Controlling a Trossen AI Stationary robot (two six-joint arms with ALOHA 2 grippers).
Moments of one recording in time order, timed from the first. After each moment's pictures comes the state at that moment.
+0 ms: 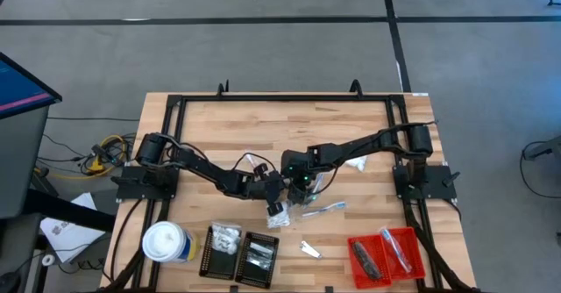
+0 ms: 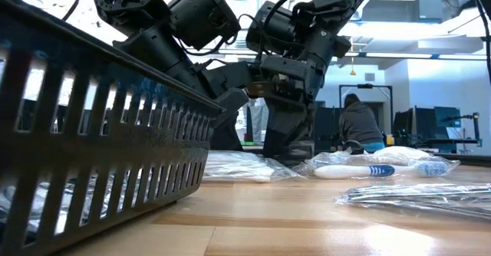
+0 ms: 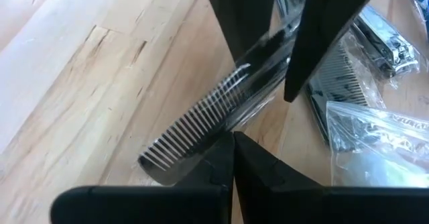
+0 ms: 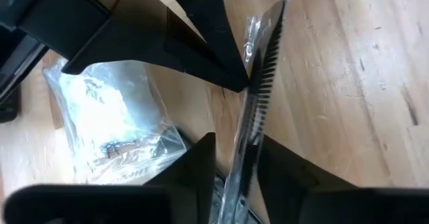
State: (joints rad) left arm -0.19 1.95 0.94 0.07 -0.38 -0.43; right arm 0.00 1.95 1.19 -0.36 -0.23 0.35
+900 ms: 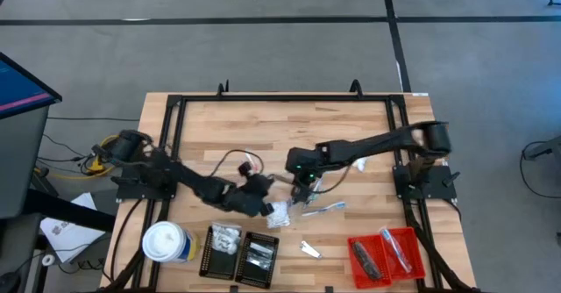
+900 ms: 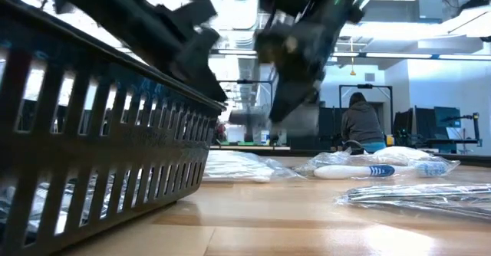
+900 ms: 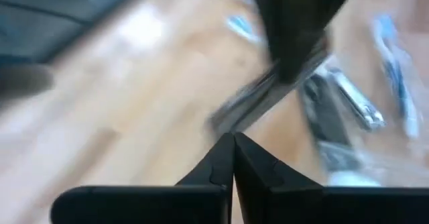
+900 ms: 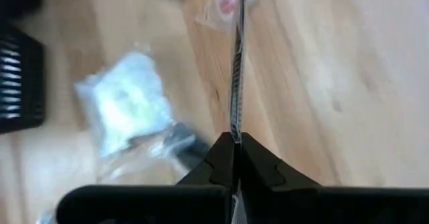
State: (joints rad) left arm -0.36 1.70 0.85 0.06 -0.84 -0.43; right arm 0.03 1.79 1.20 -0.47 -0.08 0.38
